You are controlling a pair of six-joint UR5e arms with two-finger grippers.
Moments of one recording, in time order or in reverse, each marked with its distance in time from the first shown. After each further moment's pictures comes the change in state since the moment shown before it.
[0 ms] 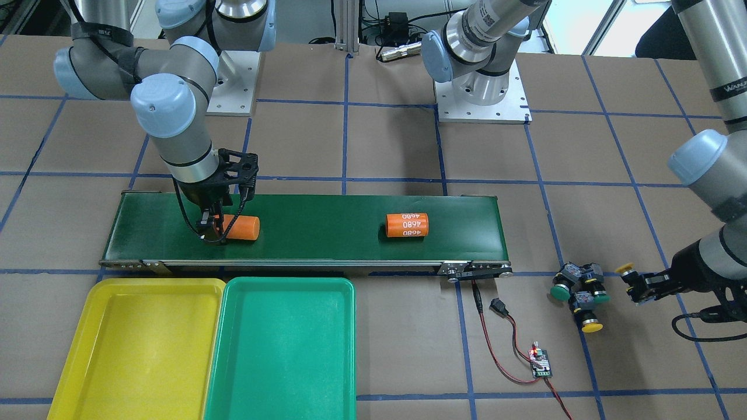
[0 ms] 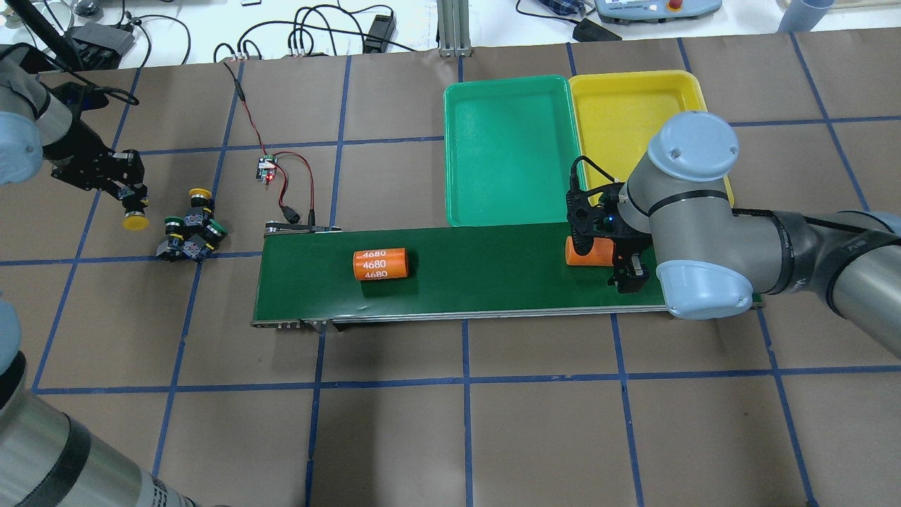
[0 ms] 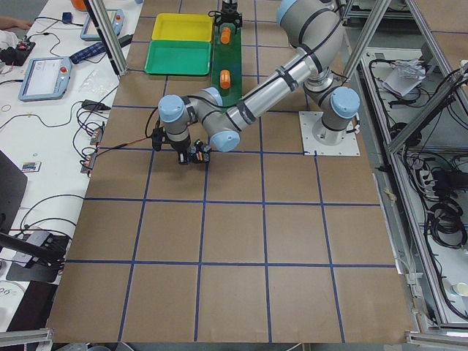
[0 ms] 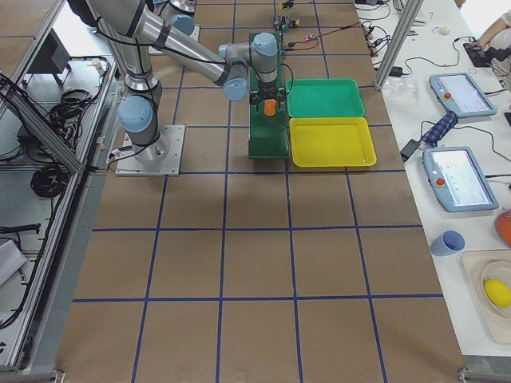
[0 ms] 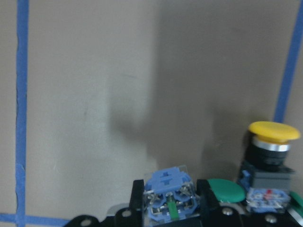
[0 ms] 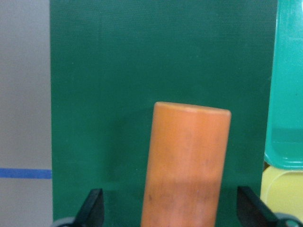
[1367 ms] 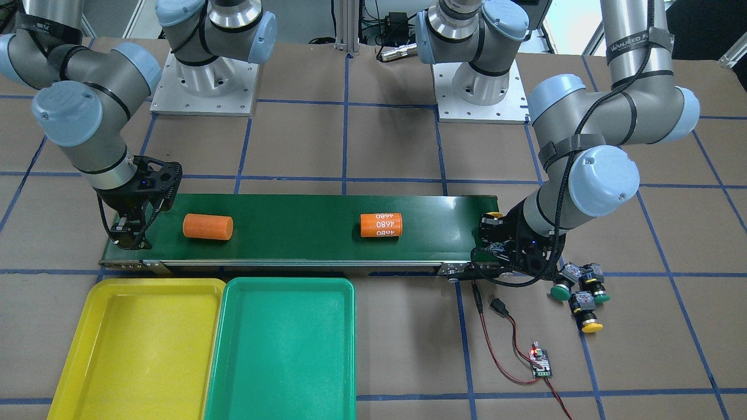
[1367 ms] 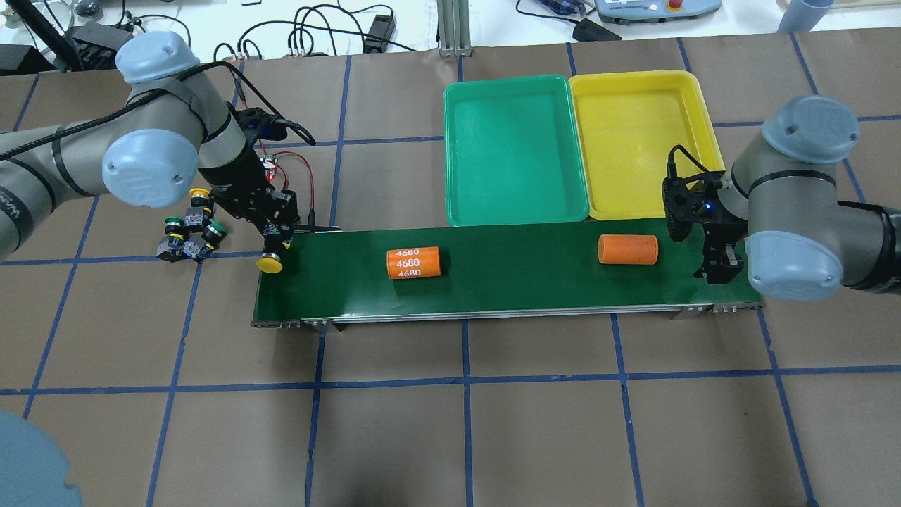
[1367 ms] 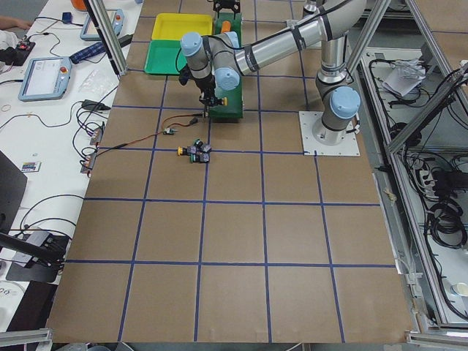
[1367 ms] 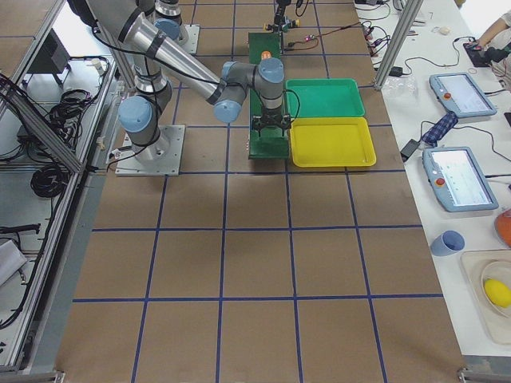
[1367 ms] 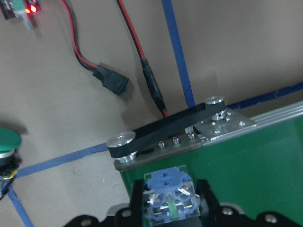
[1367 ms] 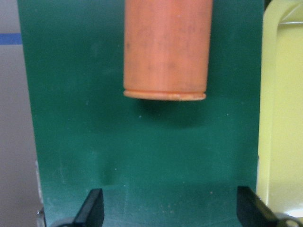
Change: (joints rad) left arm -0.358 0.166 -0.226 -0.112 -0.032 -0.012; right arm -0.247 -0.013 0.010 0.023 -0.032 -0.174
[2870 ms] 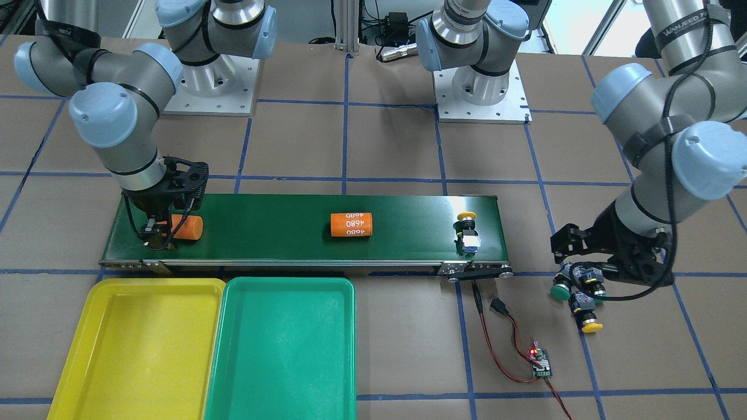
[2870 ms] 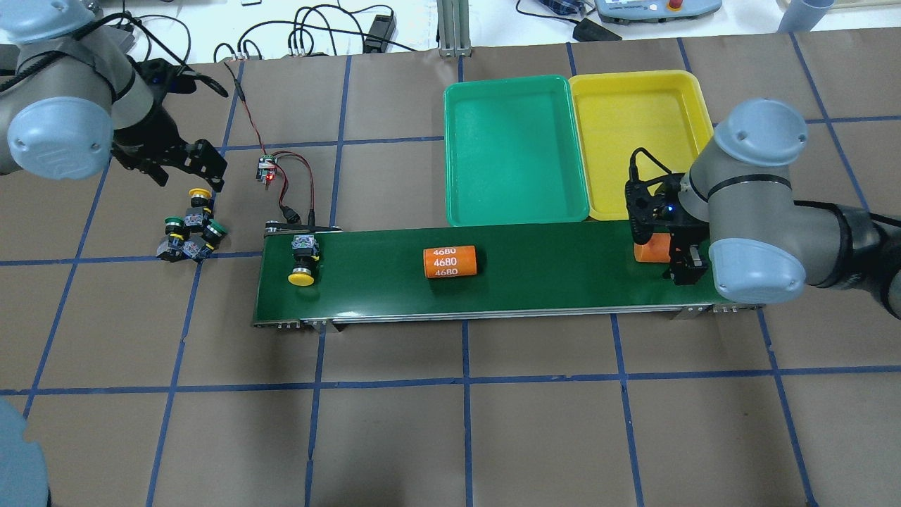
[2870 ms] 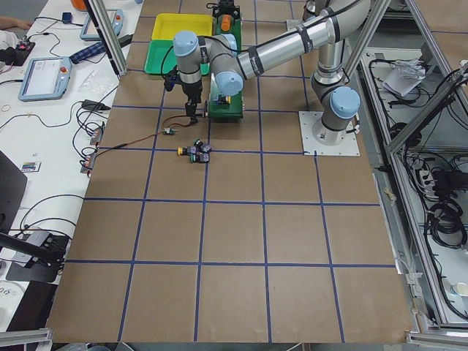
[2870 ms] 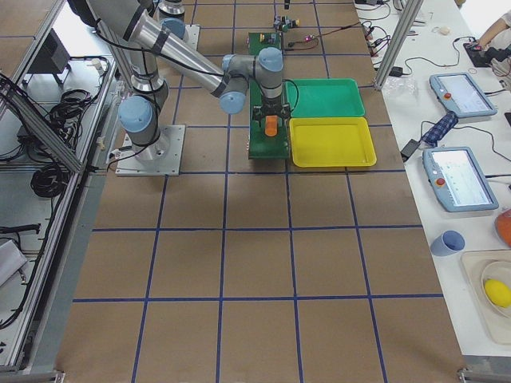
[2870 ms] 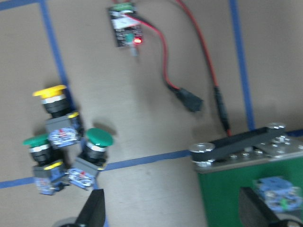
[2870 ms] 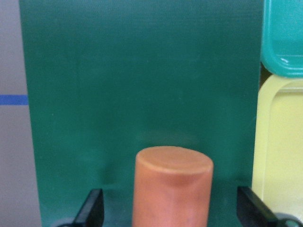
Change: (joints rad) left arm 0.184 0.000 0.099 0.095 0.091 0.078; right arm 0.067 0.014 -0.007 -0.005 -0.005 0.022
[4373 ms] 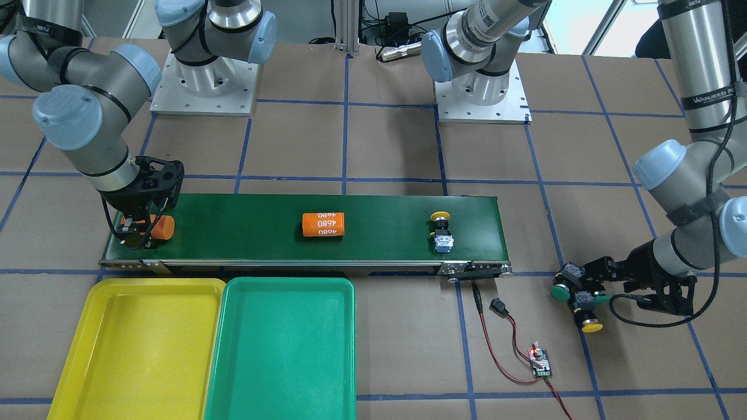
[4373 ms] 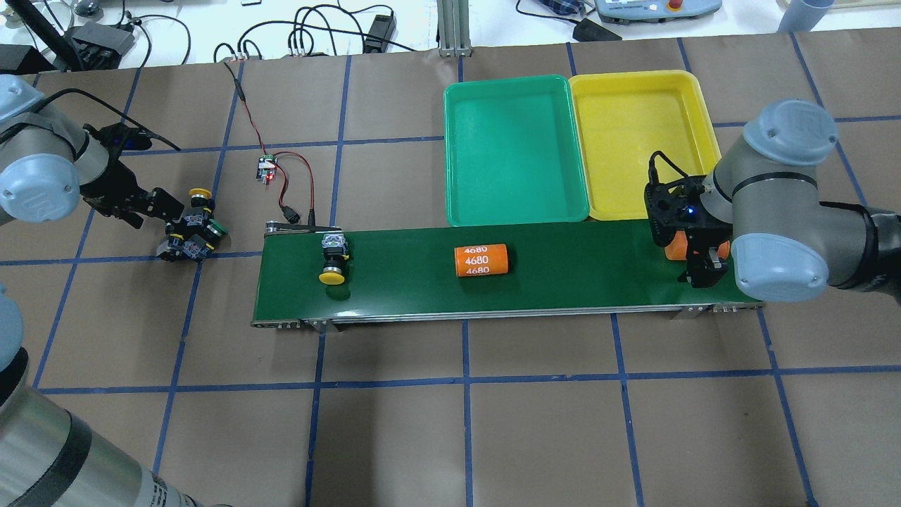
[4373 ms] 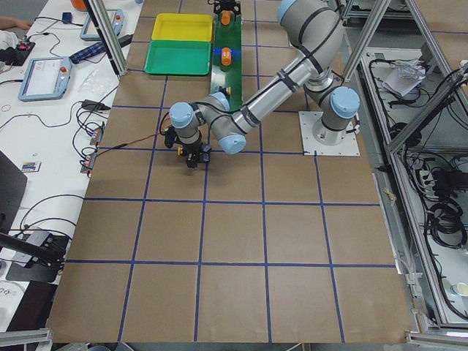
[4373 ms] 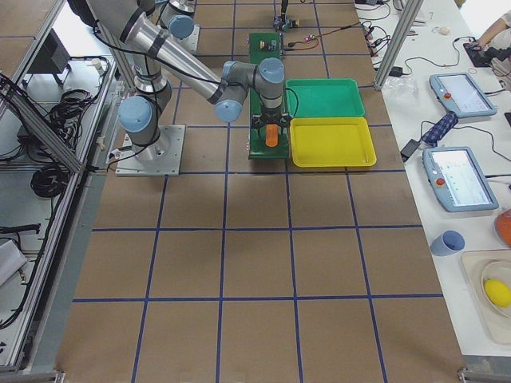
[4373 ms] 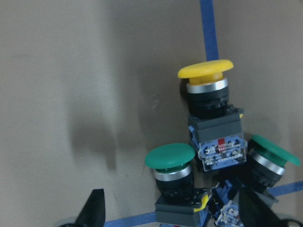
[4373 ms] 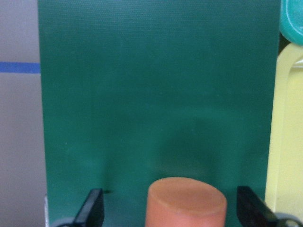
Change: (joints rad) left arm 0.197 -0.209 -0.025 0.111 -0.084 0.174; right arm -0.086 -0.006 0.006 0.026 0.024 -0.078
